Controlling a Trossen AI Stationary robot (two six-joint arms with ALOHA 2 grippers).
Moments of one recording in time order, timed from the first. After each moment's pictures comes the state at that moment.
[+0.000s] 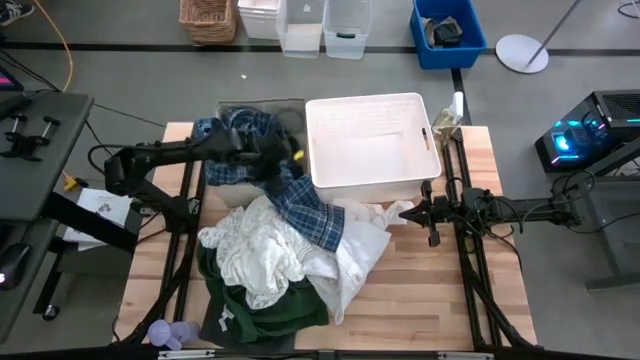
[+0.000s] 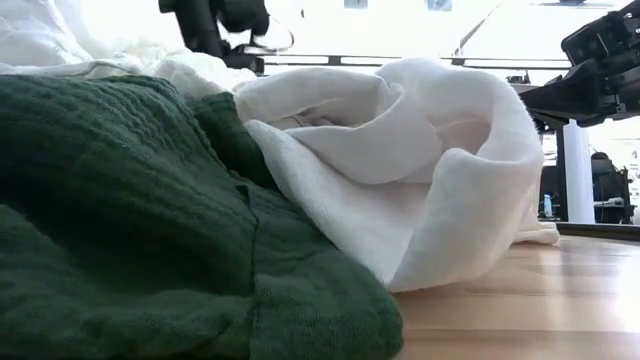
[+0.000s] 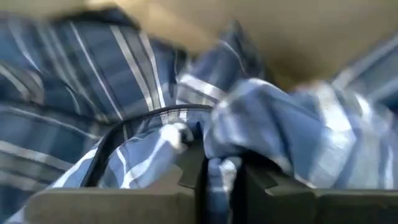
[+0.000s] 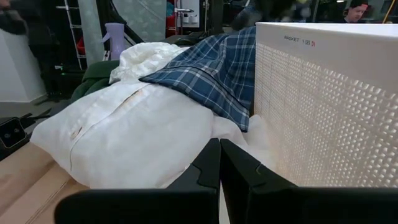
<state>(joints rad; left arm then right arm) 0.34 1.48 1.24 -0.94 -0.16 -0.17 0.04 0.10 0.01 0.01 -0.01 -0.03</state>
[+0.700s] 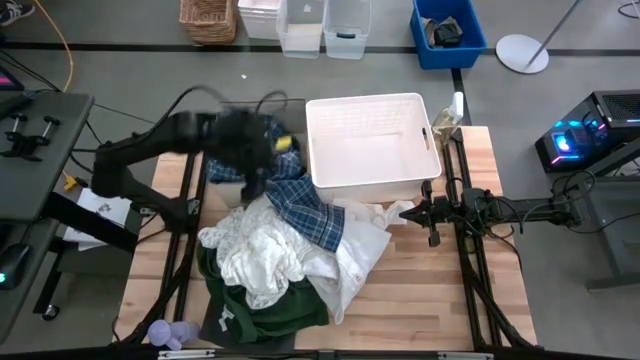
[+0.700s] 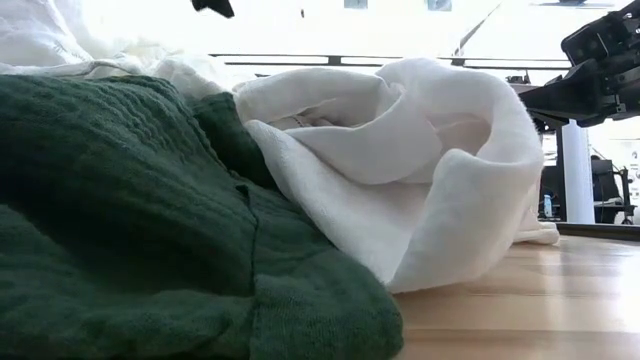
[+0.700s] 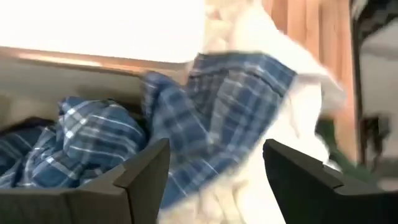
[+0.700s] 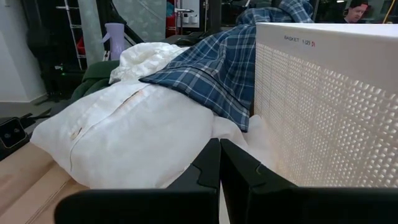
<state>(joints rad) 0.13 1.37 1.66 -1.24 0.07 -0.03 0.04 0.10 0.01 0.01 -0.01 -0.03</state>
